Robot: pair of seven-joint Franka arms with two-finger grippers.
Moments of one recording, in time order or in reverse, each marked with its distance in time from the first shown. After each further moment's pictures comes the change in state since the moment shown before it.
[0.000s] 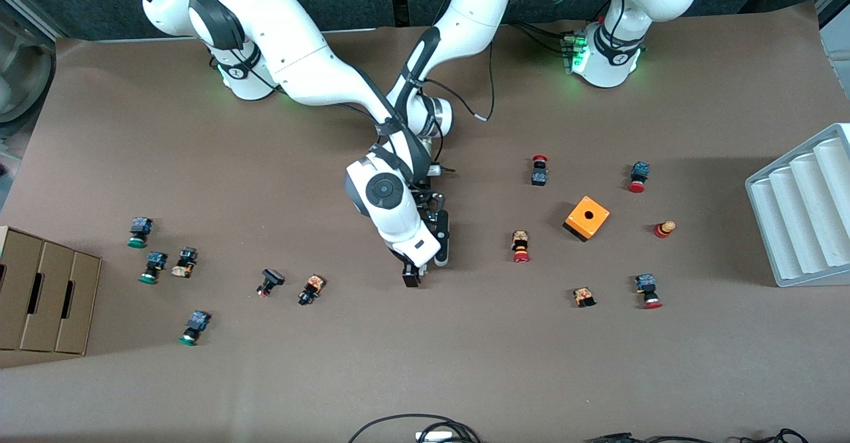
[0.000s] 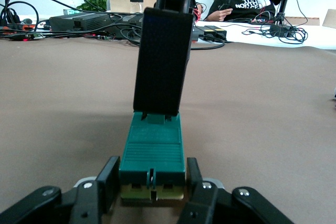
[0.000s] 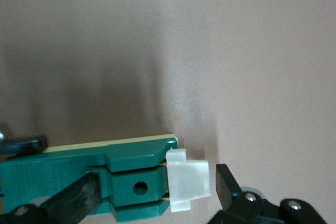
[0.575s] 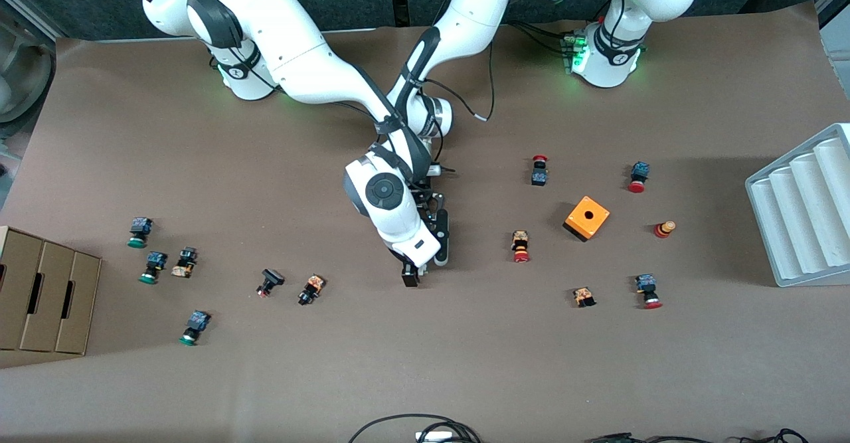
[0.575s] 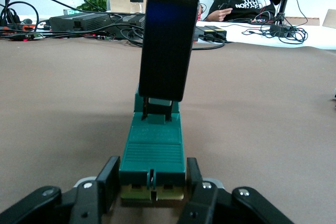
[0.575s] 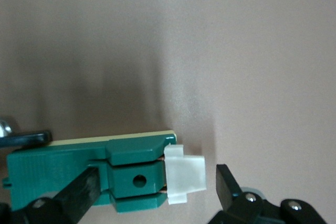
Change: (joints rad) left arm 0.000 0.000 0.000 0.000 0.000 -0.001 0.000; right arm 0.000 -0.008 -0.004 0.005 -0.002 -0.021 -0.011
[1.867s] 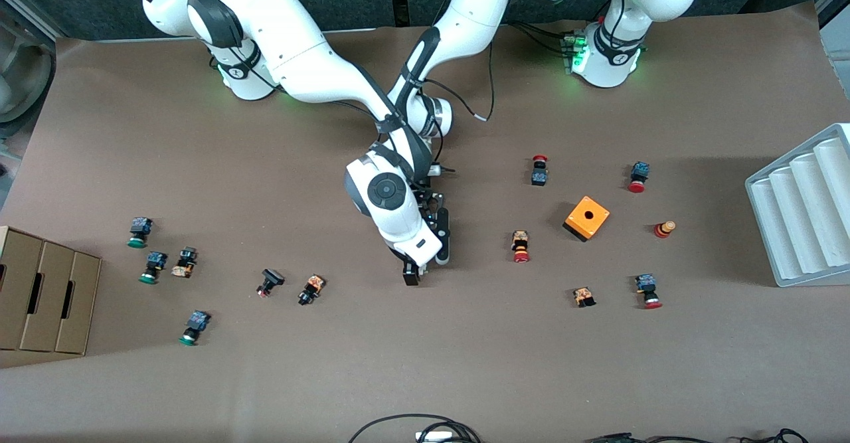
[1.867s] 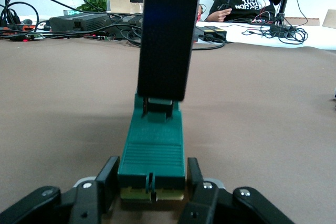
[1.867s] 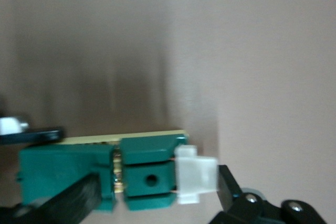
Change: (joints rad) left arm 0.000 0.002 0.000 0.001 0.000 -0.002 0.000; right arm 0.011 -0.002 -0.004 0.013 -0.005 -0.055 -0.007
